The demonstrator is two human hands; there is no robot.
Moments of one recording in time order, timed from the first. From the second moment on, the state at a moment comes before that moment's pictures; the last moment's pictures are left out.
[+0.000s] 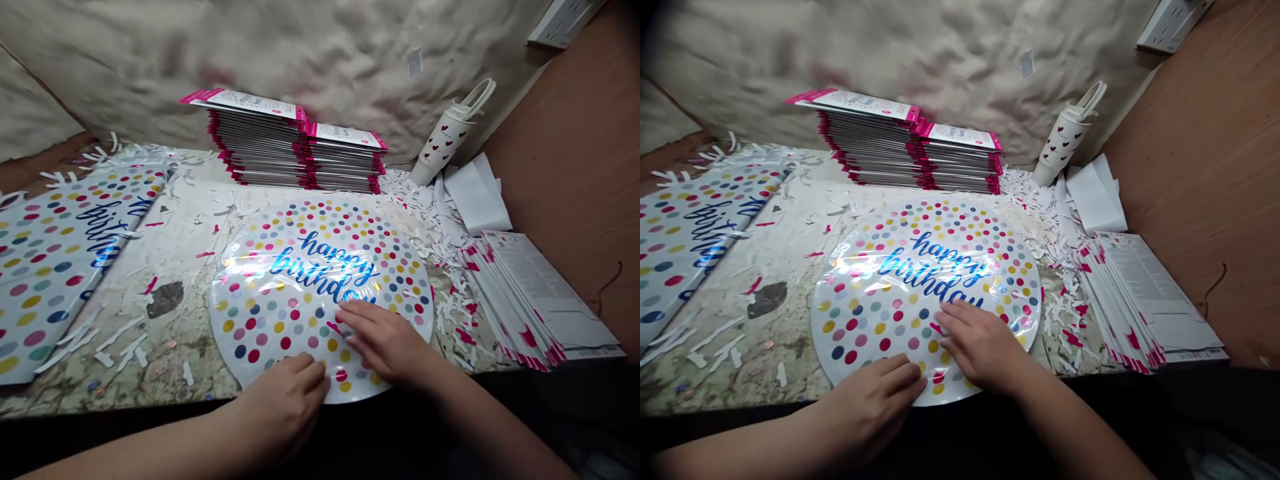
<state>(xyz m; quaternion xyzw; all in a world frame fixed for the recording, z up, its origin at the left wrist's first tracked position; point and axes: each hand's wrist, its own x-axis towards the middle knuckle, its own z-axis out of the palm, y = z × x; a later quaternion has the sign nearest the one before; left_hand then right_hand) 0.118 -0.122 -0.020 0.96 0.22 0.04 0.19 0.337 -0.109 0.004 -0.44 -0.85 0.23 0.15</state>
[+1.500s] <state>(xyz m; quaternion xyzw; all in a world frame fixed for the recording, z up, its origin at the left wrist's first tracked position) 0.046 -0.068 0.038 0.91 0.39 0.07 0.11 0.339 -0.128 -0.006 -0.47 -0.76 0.32 0.32</state>
